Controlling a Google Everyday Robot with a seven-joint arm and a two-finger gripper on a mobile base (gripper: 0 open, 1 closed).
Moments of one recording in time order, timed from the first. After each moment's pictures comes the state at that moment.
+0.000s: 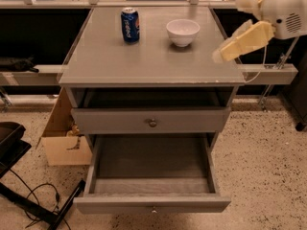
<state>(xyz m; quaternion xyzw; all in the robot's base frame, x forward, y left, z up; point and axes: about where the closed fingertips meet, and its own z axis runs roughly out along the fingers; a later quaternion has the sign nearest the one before) 0.560 -0.150 1.024 -0.51 0.70 0.17 0.47</state>
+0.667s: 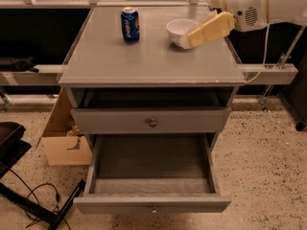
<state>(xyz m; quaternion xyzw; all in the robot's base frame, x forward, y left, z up) 0.603 -0.093 1.029 -0.49 0.67 0.23 0.51</state>
